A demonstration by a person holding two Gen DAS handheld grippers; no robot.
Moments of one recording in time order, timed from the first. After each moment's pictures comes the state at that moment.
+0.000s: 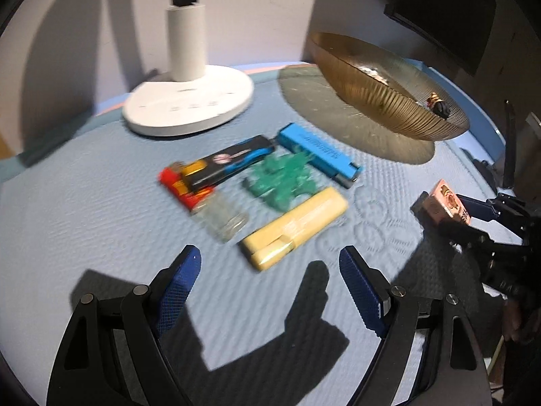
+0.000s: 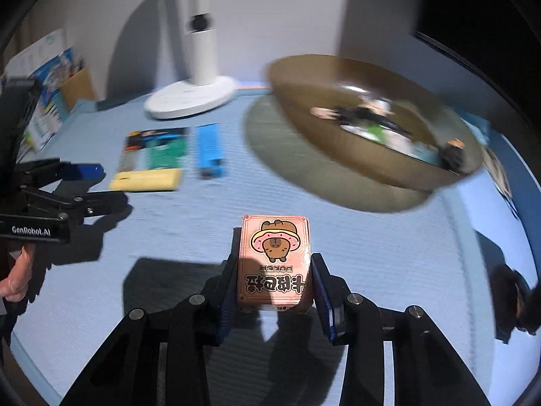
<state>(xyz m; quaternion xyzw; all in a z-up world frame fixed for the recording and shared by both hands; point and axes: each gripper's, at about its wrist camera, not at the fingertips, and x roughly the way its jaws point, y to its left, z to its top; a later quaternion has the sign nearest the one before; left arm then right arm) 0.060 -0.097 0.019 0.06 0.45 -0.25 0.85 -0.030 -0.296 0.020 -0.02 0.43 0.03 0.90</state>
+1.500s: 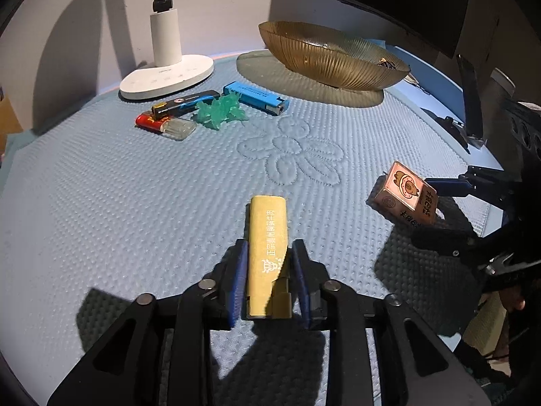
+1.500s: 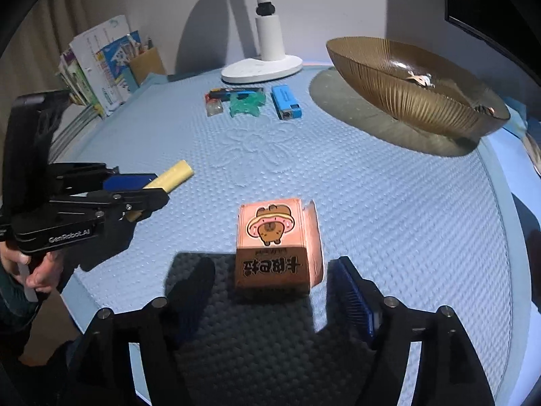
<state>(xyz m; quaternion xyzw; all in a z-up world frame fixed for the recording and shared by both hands) -0.051 -0.106 0.016 0.08 0.44 -0.25 0.86 -0.094 -0.291 0.012 -0.01 0.45 0.17 0.88</state>
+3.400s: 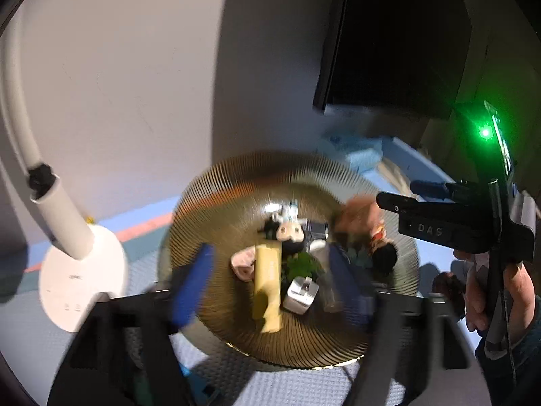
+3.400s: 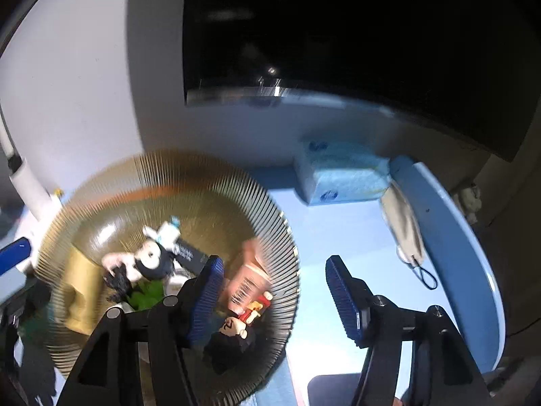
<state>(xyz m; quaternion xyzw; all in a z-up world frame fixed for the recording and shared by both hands) 0.122 -0.262 0.123 0.04 0.33 -0.30 0.89 0.113 -0.479 0.102 0.01 0.40 -0.13 0.91</state>
